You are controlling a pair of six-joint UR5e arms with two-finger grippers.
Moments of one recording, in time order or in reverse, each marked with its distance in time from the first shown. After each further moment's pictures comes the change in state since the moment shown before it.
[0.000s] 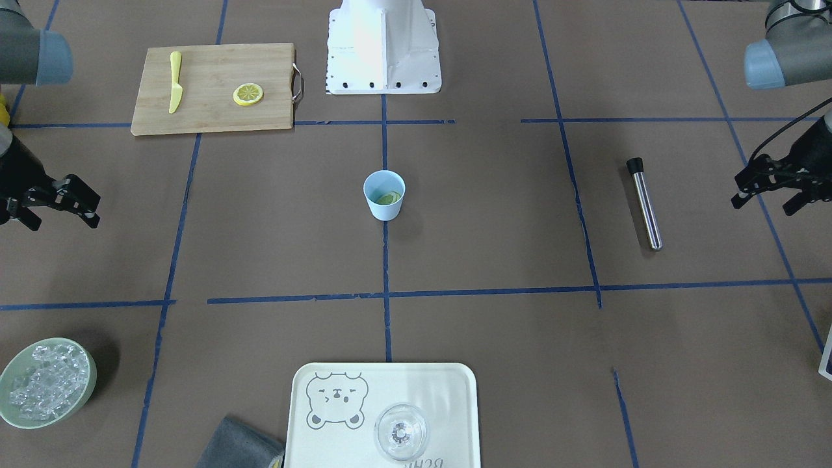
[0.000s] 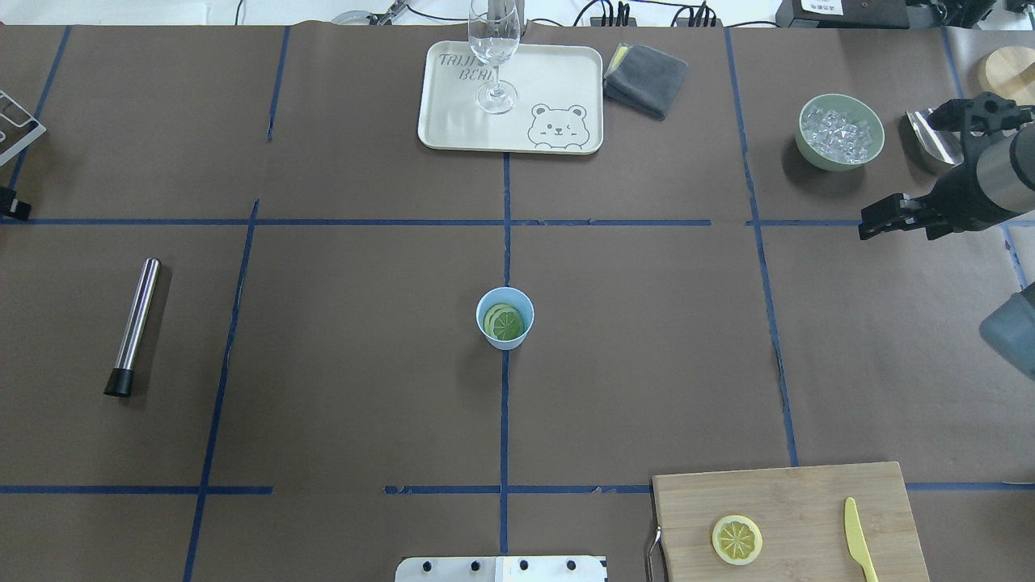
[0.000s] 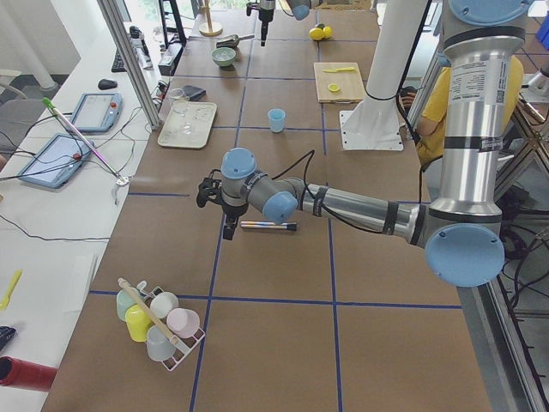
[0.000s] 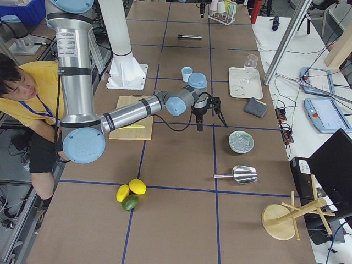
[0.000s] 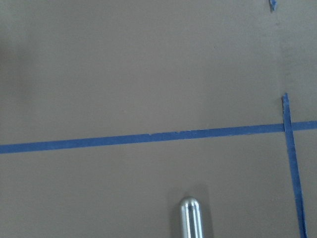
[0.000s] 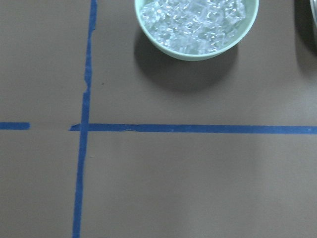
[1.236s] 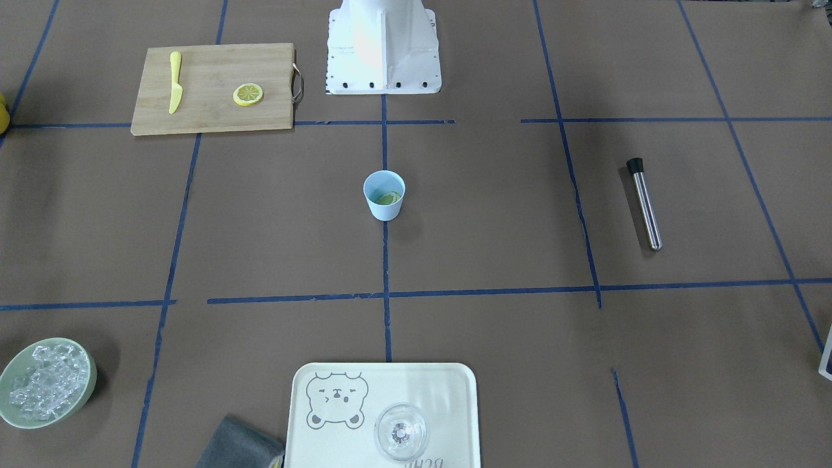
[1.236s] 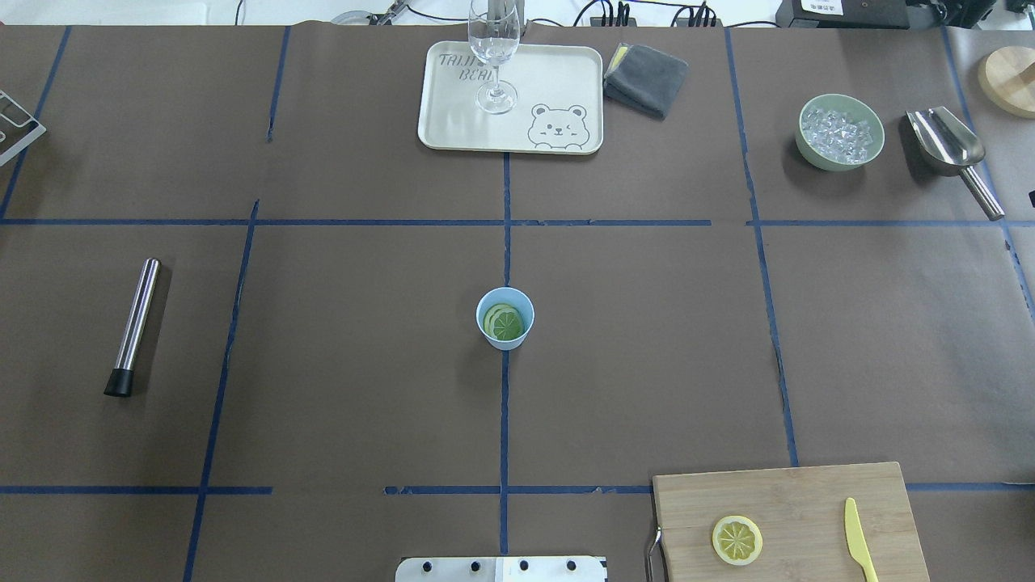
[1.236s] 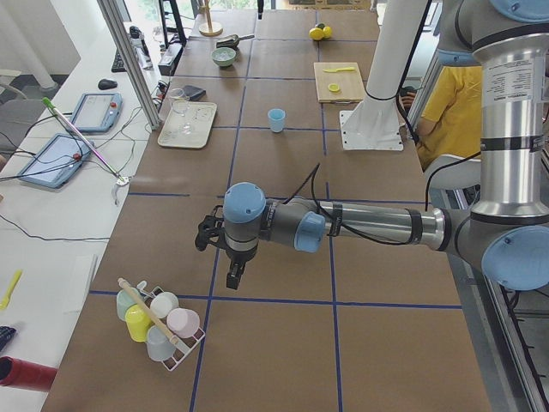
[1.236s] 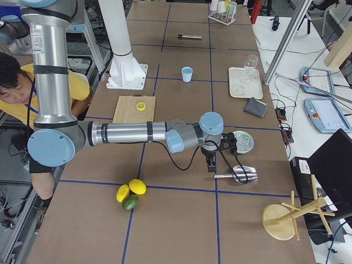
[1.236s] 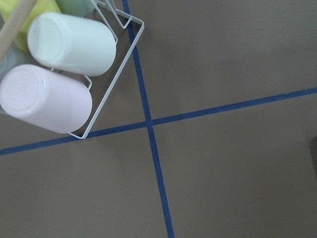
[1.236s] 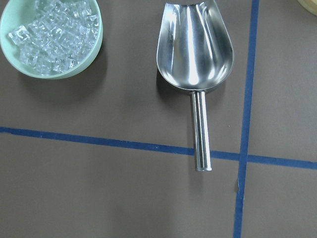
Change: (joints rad) left arm -0.243 0.077 0.007 0.235 -0.068 0.401; right arm 0.345 -0.012 -0.231 -0.009 0.203 -0.481
